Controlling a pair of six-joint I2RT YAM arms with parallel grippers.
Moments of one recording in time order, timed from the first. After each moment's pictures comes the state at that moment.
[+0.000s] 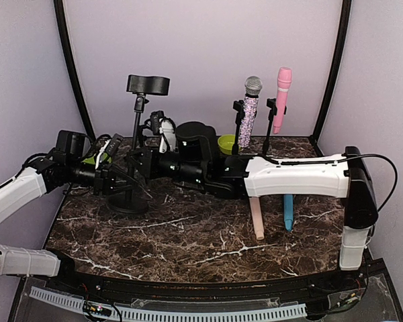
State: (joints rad) left arm -0.29 1.07 0.84 -0.45 1.10 0.11; right arm 1.21 1.95 1.65 0.21 0.04 0.59
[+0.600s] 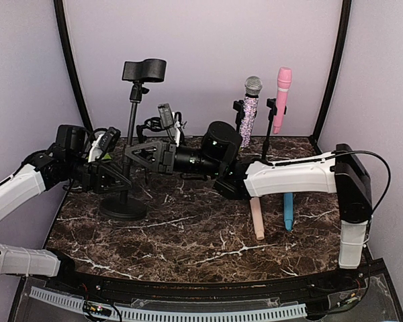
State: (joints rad) left arm -0.32 1.07 0.89 -0.43 1.43 0.03; right arm 1.11 1.97 1.50 0.79 -0.56 0.80
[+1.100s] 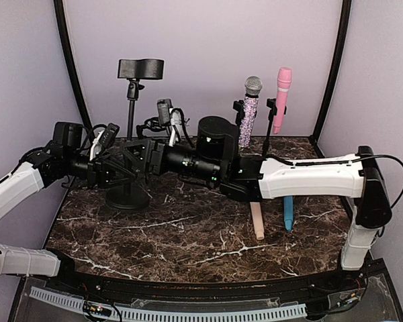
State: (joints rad) left arm -0.31 1.07 0.91 -0.44 1.27 0.13; right arm 1.20 1.85 1.50 0.49 -0.18 0.60
